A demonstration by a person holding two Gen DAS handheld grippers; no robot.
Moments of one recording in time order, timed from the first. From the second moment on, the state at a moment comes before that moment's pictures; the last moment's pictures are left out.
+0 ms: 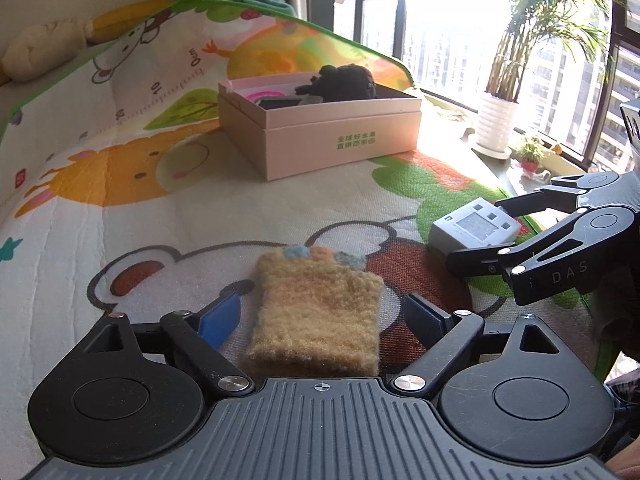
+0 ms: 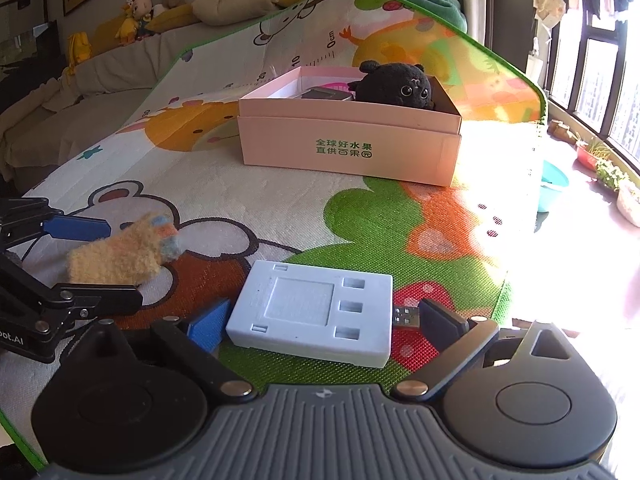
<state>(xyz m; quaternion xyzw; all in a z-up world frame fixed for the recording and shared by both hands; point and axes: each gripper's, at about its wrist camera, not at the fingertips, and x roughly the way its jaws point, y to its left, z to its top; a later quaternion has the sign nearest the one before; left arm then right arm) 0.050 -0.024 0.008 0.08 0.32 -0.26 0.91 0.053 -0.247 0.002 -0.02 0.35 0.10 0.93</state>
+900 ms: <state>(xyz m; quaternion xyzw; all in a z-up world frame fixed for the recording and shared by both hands) 0.043 -0.064 0.063 0.13 0.25 -0.25 0.93 0.010 -0.268 0.063 -0.03 0.29 0.12 0.95</state>
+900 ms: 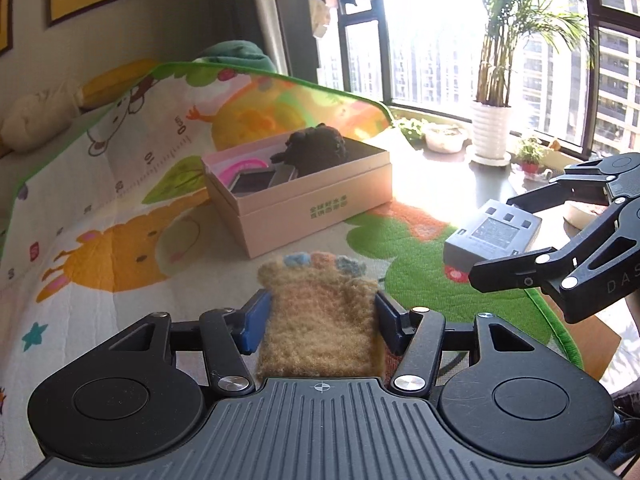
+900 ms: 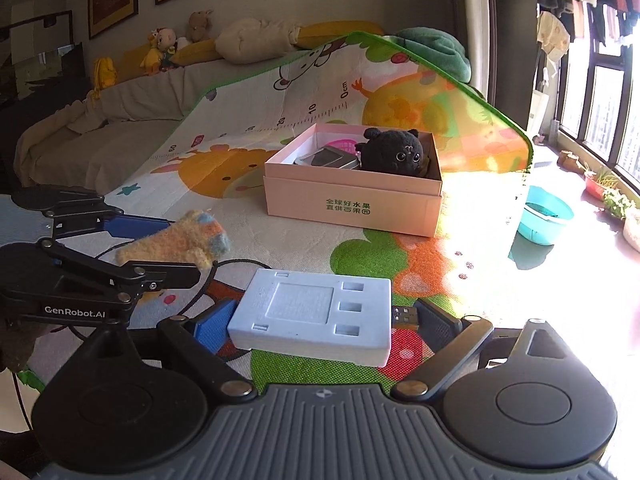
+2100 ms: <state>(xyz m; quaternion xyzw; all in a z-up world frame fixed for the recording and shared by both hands) 0.210 -0.068 0.057 0.06 0.24 -0.24 0.94 0.274 -0.325 0.114 0.08 0.31 0.04 0.95</state>
